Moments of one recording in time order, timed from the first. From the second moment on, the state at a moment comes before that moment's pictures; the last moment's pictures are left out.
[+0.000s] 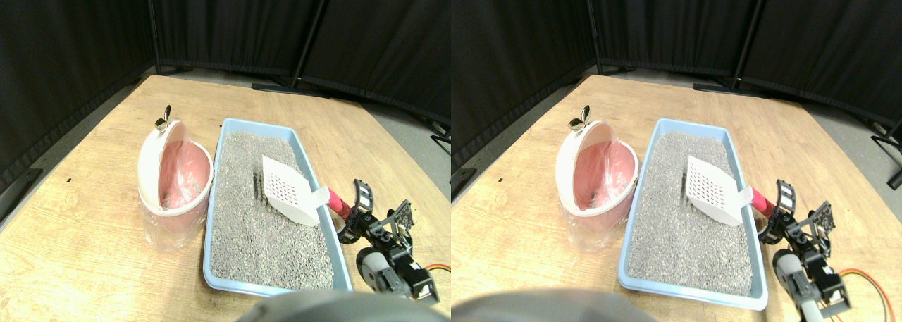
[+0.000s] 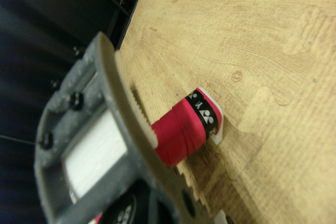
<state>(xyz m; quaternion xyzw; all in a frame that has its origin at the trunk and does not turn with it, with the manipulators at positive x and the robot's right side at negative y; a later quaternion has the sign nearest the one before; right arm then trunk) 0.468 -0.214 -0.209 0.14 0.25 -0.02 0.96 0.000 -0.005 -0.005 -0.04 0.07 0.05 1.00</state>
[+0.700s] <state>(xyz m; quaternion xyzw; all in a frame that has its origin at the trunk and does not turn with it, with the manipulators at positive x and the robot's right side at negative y) 0.410 -0.226 -0.166 0.11 0.06 0.06 0.99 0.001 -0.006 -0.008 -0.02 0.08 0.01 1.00</state>
